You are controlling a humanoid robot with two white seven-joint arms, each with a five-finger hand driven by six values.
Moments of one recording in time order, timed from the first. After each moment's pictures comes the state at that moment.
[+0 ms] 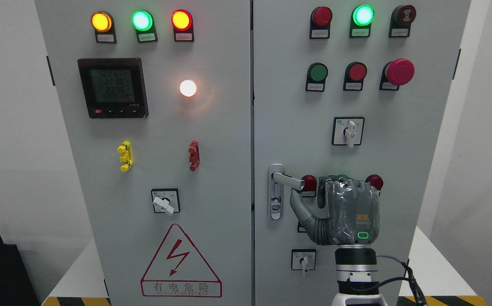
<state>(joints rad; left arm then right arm) -0.05 -0.04 0.00 0.00 0.12 -0.12 -0.14 -0.53 0.08 0.21 -1.65 1.30 0.19 -0.27</state>
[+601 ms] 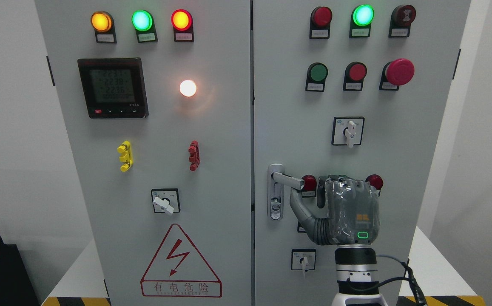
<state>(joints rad) -0.05 -0.04 0.00 0.00 0.12 -0.12 -0.14 -0.53 0.08 0.21 -1.65 1.30 0.19 -0.27</state>
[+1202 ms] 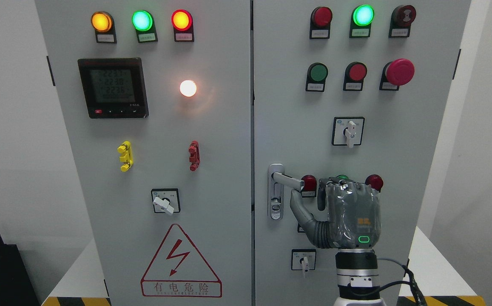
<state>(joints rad) -0.05 -0.04 0.00 0.00 0.12 -0.12 -0.14 -0.50 0.07 0.22 -1.67 1.30 0.18 -0.31</state>
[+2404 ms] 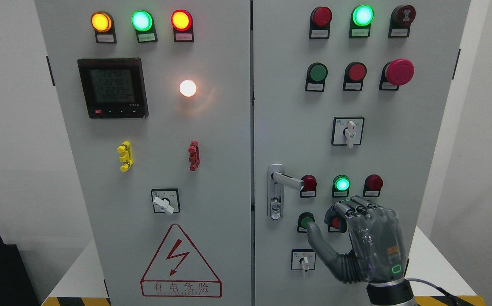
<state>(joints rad) -0.05 -0.04 0.00 0.00 0.12 -0.12 -0.14 -0.38 -0.22 0.24 -1.80 0.95 -0.11 -0.36</state>
